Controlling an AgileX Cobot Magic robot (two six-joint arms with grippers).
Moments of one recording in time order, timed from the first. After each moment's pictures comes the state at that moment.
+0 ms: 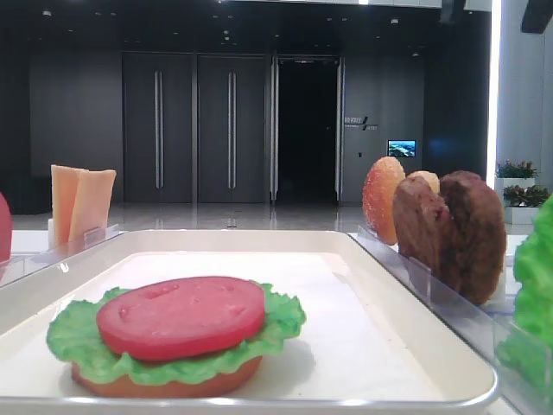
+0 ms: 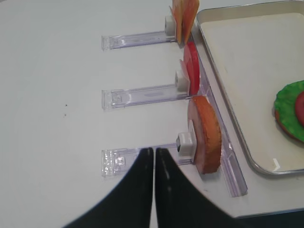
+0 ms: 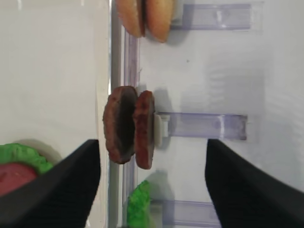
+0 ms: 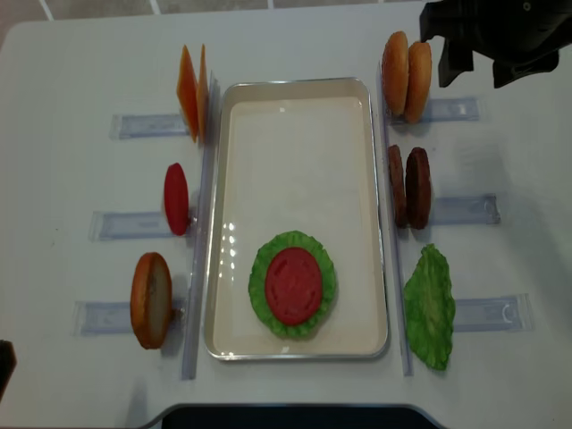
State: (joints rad) left arm 0.04 -0.02 -0.48 -0.07 1.12 0.14; right arm 0.42 1.54 -1.44 0.01 1.22 0.35
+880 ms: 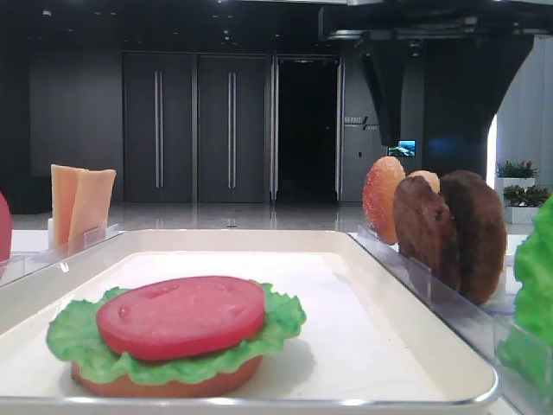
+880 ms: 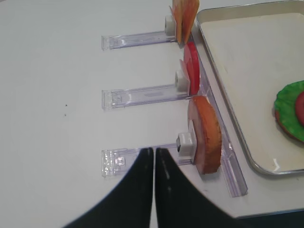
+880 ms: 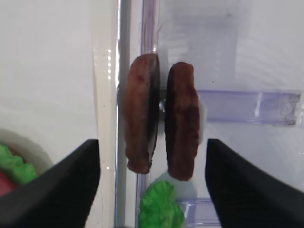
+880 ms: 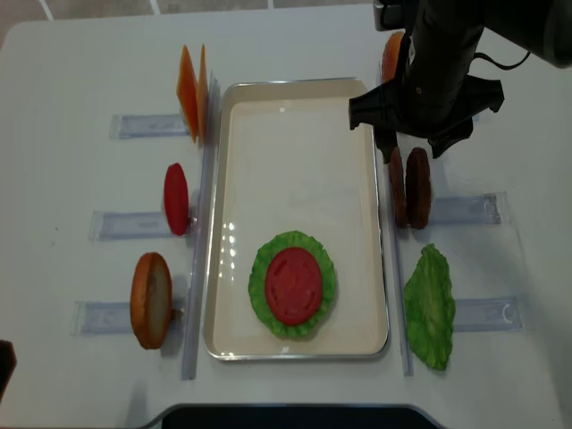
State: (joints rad) left arm 0.04 -0.02 -0.48 -0.07 1.11 0.14; right arm 0.58 1.78 -1.44 -0.05 1.22 0.51
